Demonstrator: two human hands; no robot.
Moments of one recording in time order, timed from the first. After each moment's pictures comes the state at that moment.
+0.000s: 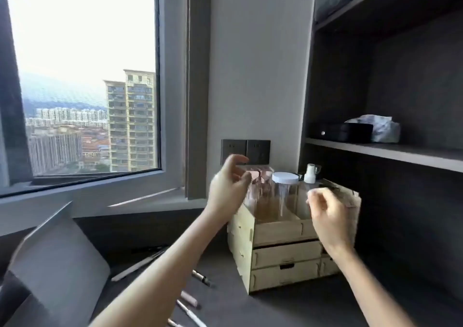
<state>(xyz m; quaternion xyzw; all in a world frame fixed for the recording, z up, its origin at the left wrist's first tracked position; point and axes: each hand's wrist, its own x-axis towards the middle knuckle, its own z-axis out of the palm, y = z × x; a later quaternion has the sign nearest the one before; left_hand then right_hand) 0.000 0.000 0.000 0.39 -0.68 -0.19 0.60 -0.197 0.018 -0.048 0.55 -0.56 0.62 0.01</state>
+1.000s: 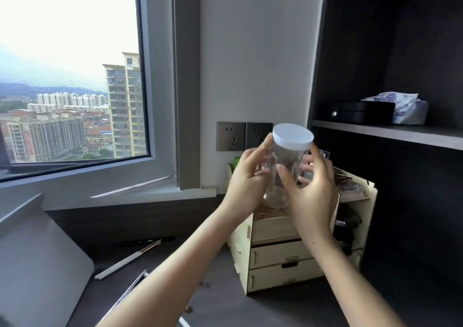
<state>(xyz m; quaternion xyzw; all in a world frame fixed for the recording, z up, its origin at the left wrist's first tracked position) -0.042 -0.024 -0.010 0.28 -0.70 -0.32 0.57 -0.155 -0.017 -0.033 0.53 -0.48 0.69 0.08</state>
